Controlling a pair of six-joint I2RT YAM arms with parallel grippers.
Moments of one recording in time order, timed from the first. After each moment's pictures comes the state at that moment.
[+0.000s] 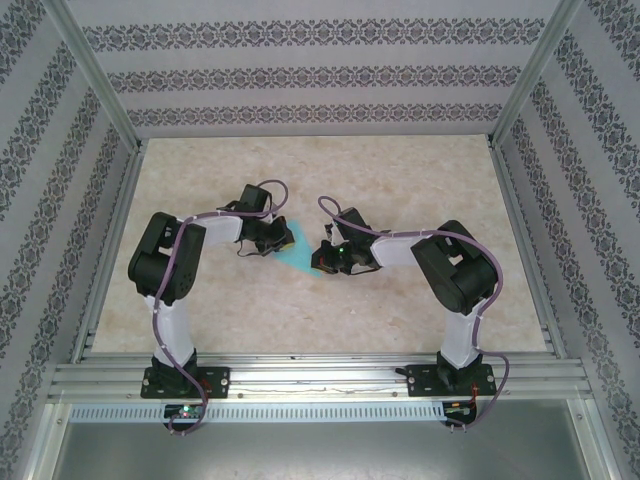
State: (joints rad) left arm -0.31 1.95 1.11 -0.23 0.52 -0.79; right arm 0.60 1.91 0.95 0.00 -0.56 0.84
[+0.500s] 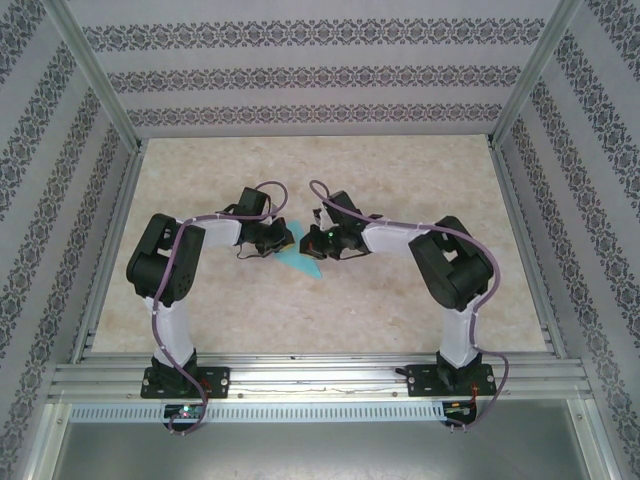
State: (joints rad) left arm -0.31 1.94 1.06 -0.16 0.53 -0.79; right arm 0.61 1.97 1.17 -0.11 -0.59 0.84
